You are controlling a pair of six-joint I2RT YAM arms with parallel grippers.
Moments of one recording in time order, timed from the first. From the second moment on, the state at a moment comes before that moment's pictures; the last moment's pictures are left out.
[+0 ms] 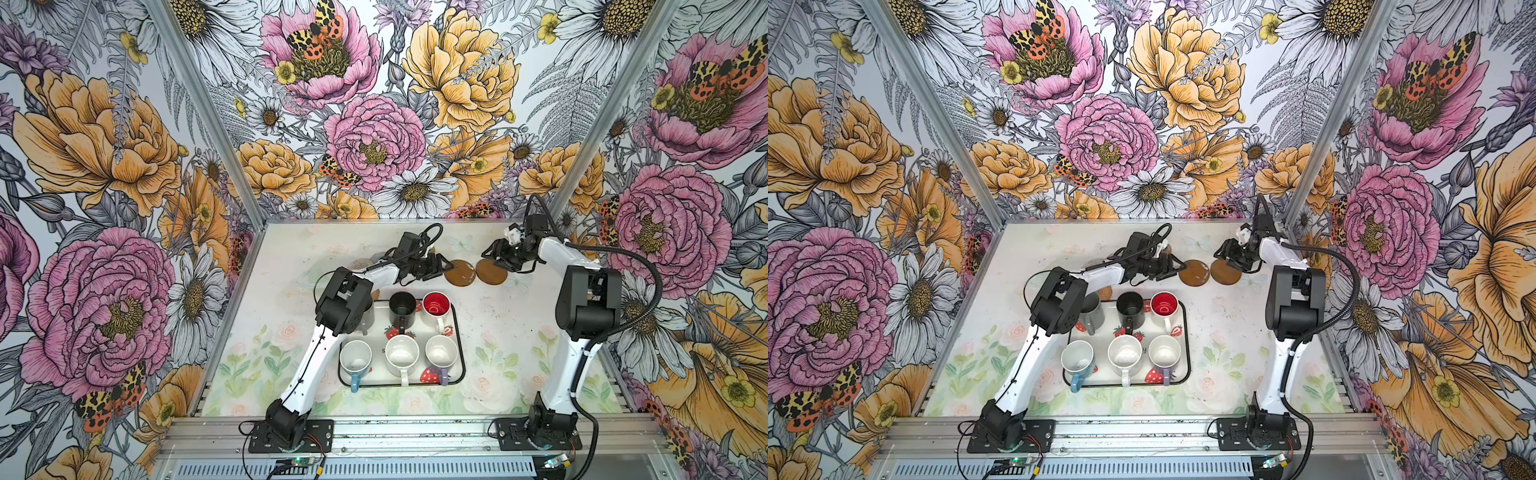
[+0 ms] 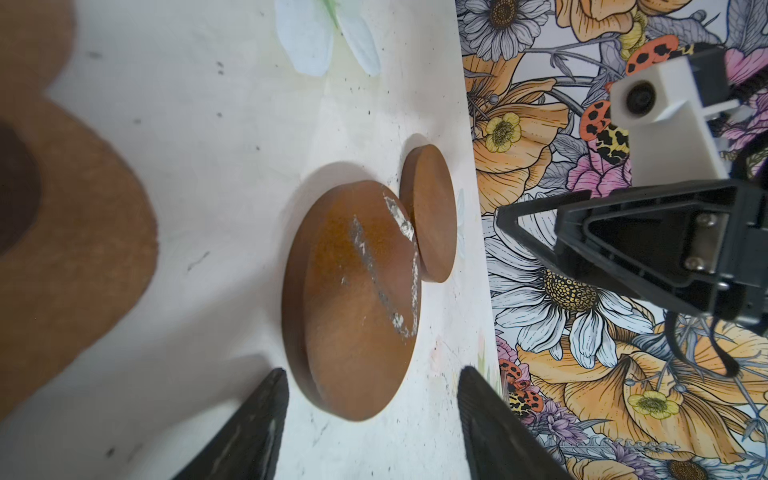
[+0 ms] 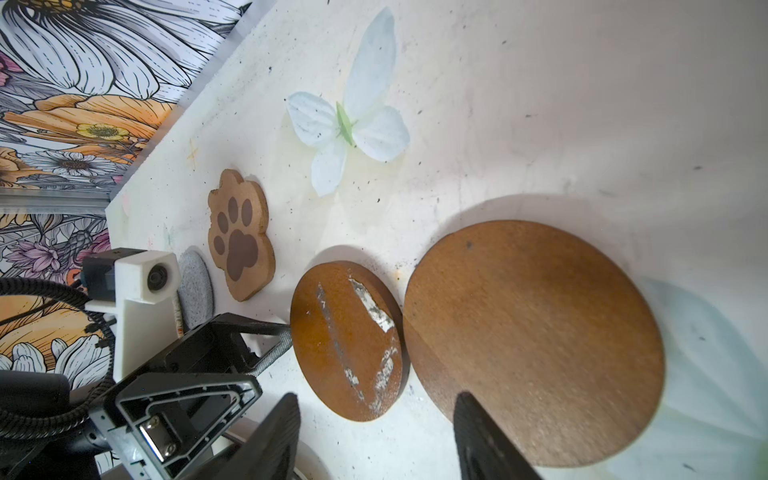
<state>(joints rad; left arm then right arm) -0.56 2.52 1.88 0.04 0.68 -0.82 -0.12 2.06 1.60 -0.67 -0.58 0.30</state>
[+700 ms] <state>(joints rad) -0.38 2.38 1.90 -0.13 0.57 -0.70 0.15 2.25 1.89 -0.64 -0.58 0.38</state>
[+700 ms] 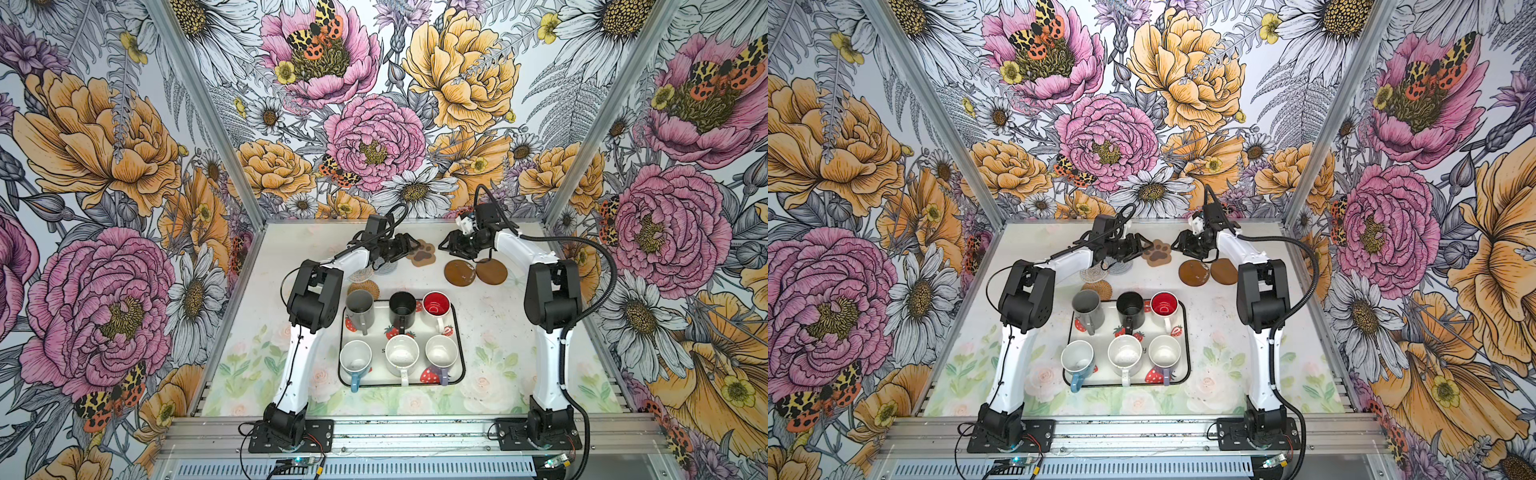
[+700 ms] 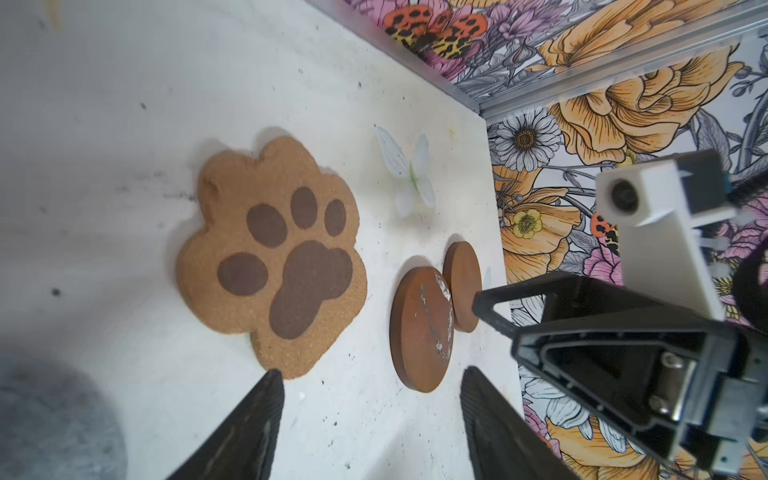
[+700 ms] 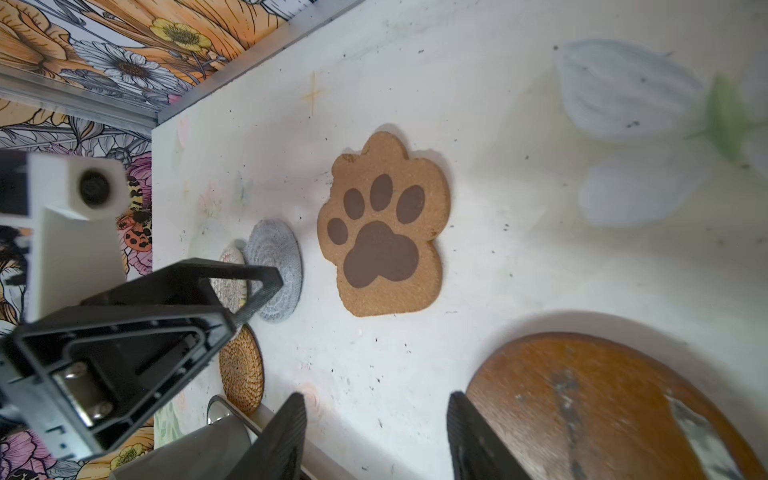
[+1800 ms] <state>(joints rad) -0.33 2.59 2.13 -0.25 0.53 -0.65 0.16 2.78 2.57 -0.64 -0.64 0.57</state>
